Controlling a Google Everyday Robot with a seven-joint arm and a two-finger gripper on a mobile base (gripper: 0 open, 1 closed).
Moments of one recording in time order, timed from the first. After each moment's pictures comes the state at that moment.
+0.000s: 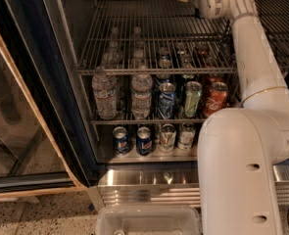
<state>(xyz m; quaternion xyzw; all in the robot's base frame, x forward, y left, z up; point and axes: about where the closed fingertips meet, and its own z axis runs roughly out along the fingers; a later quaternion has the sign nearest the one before) 0.970 -0.217 0.973 -0.02 0.77 0.03 0.64</state>
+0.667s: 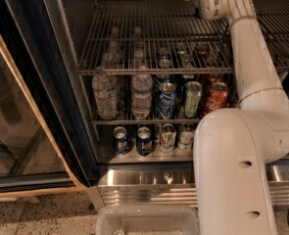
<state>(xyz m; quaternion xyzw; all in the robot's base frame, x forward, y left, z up) 0.977 -0.224 0.974 -0.01 0.76 0.03 0.65</state>
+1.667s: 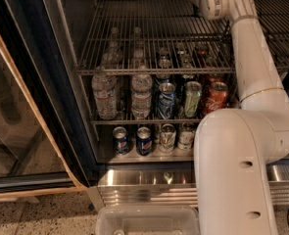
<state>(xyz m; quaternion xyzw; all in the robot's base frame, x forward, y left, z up) 0.977 -0.224 0.974 -0.01 0.76 0.03 0.65</state>
